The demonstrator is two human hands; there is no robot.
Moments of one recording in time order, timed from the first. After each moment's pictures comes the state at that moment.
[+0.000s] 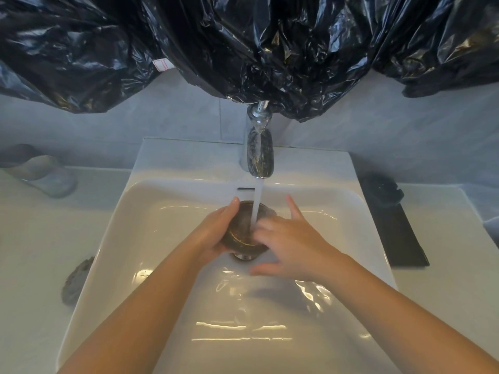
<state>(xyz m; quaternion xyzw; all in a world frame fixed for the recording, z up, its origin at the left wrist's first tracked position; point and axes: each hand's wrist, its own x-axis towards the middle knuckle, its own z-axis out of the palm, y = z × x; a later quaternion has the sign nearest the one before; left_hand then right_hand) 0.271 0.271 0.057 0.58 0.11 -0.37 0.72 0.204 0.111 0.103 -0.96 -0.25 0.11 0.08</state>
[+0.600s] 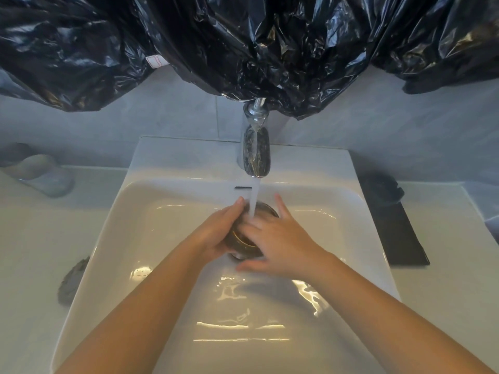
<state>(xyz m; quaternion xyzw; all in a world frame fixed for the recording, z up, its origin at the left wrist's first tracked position) 0.274 0.265 0.055 0.58 0.09 -0.40 0.71 0.212 0.111 0.092 -0.96 -0.25 0.07 0.06</state>
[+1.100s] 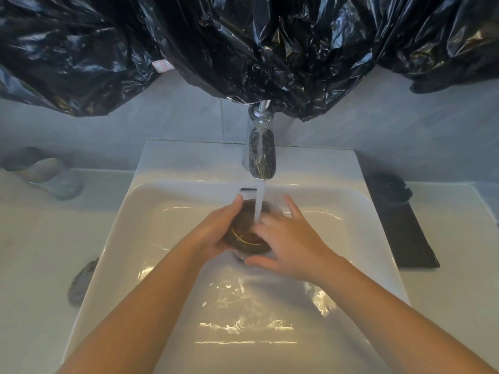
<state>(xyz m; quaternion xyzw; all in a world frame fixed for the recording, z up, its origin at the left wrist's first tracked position) 0.278 0.271 0.060 0.58 0.10 -0.39 0.70 0.211 0.116 0.091 -0.97 -0.24 0.06 0.08</state>
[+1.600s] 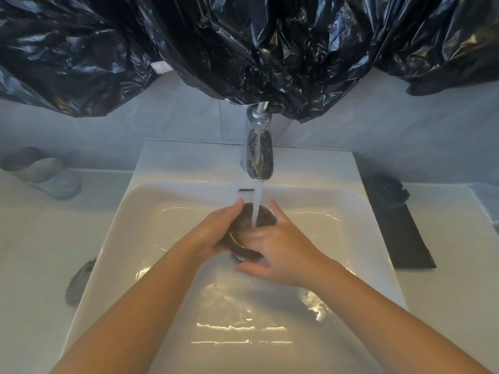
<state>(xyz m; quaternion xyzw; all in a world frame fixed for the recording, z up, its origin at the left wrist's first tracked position) 0.279 0.271 0.058 0.60 0.09 -0.39 0.69 0.212 0.116 0.089 -0.95 -0.28 0.06 0.13</state>
